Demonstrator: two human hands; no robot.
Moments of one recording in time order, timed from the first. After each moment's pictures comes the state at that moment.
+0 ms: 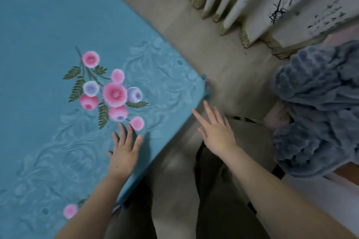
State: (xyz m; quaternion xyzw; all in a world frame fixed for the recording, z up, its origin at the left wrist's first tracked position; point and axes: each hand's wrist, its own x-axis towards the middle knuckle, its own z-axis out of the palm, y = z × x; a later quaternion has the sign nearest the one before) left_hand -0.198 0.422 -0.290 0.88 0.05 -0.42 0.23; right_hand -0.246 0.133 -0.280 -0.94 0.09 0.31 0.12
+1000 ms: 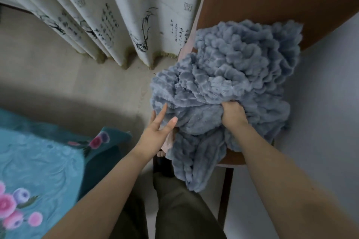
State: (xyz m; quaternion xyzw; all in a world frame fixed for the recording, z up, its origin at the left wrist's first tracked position) left_hand -0.206 -0.087 -0.146 0.71 -0.12 -0.56 0.40; right_hand -0.357 -0.306 -0.197 -0.85 0.45 0.21 0.17
